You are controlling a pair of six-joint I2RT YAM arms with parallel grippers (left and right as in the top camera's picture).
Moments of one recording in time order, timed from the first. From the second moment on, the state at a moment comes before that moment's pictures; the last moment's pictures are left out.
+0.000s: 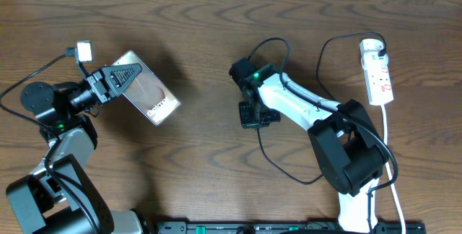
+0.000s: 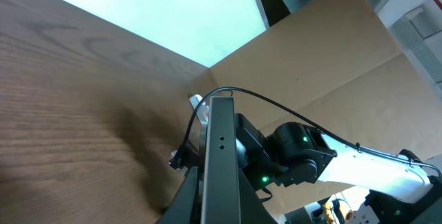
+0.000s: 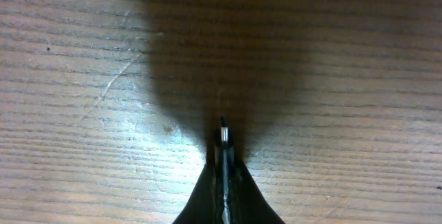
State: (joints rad) left arm 0.49 1.58 0.67 1.11 1.51 -1.17; right arm 0.63 2.08 1.42 -0.96 -0.05 0.53
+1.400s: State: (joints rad) left arm 0.47 1.62 0.66 0.99 1.51 -1.40; right arm 0.60 2.10 1.42 -0.76 -1.52 -0.45
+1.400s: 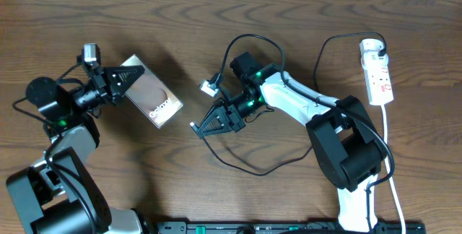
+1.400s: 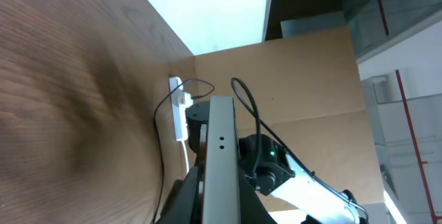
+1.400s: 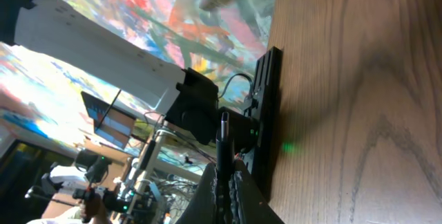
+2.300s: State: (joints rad) left arm 0.41 1.63 0.66 0.99 1.51 -1.34; right arm 0.65 2.10 1.44 -0.56 -1.53 -0.26
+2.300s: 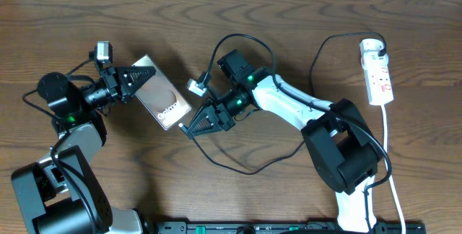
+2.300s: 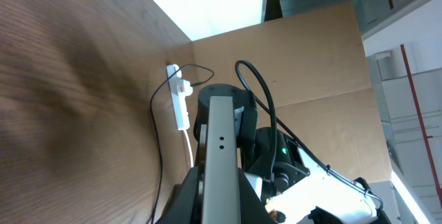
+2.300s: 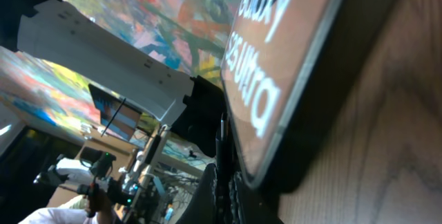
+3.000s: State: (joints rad) left arm 0.41 1.63 0.66 0.99 1.51 -1.34; right arm 0.64 2.10 1.44 -0.50 -1.51 -0.17
